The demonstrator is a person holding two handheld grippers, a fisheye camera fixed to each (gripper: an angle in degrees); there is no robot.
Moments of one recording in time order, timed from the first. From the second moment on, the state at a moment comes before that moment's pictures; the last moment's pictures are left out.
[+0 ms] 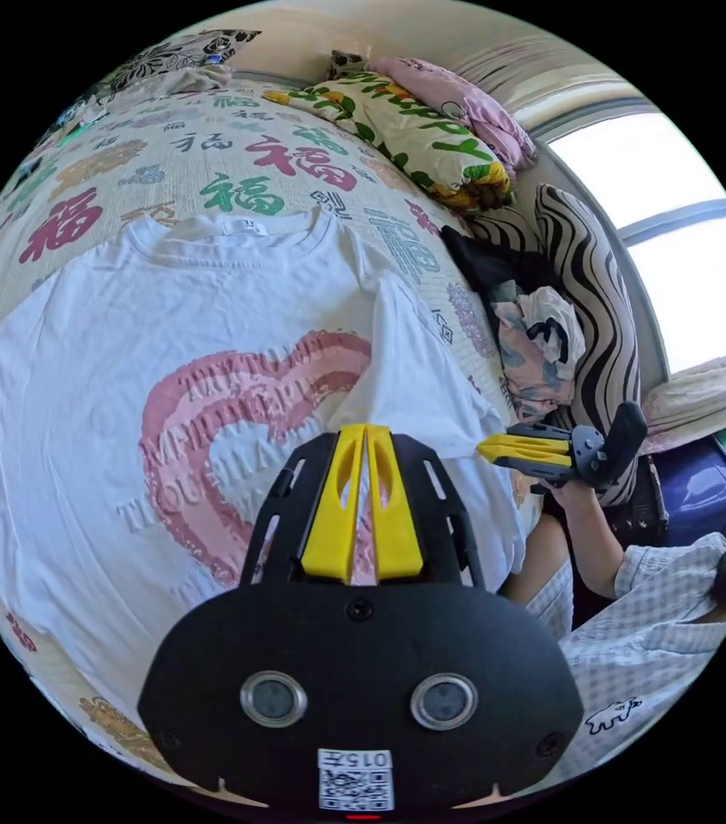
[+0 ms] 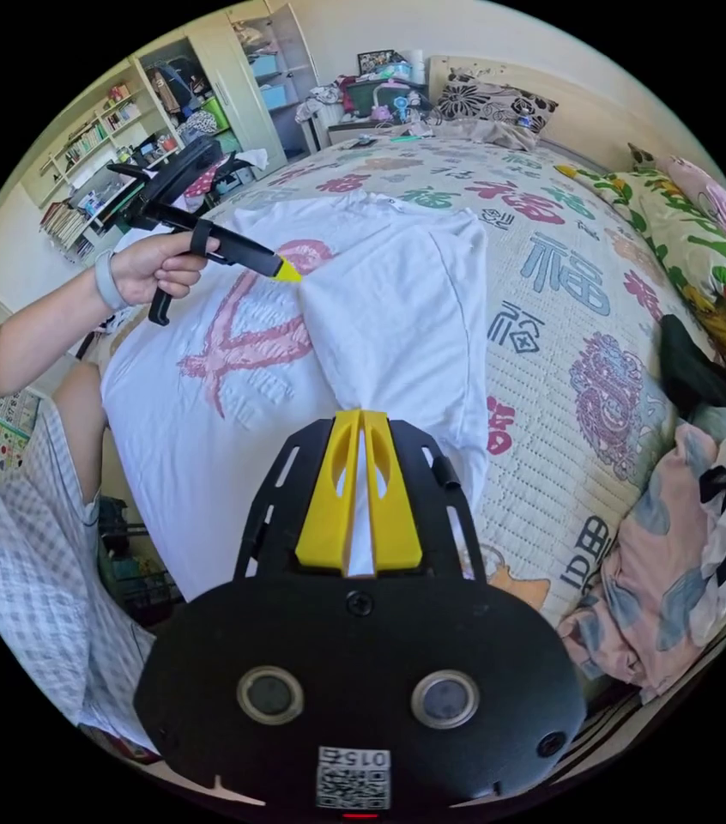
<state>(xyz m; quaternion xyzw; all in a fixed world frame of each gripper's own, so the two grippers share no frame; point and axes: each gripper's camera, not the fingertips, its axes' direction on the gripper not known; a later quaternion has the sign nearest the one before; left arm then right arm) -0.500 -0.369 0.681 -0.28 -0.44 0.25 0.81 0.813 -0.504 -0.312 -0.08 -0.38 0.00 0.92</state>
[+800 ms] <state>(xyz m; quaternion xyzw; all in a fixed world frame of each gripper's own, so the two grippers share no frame) -0.468 -0.459 0.767 -0.23 -0.38 0.22 0.87 0.842 -0.492 -0.186 -0.14 -0.32 0.13 0.93</state>
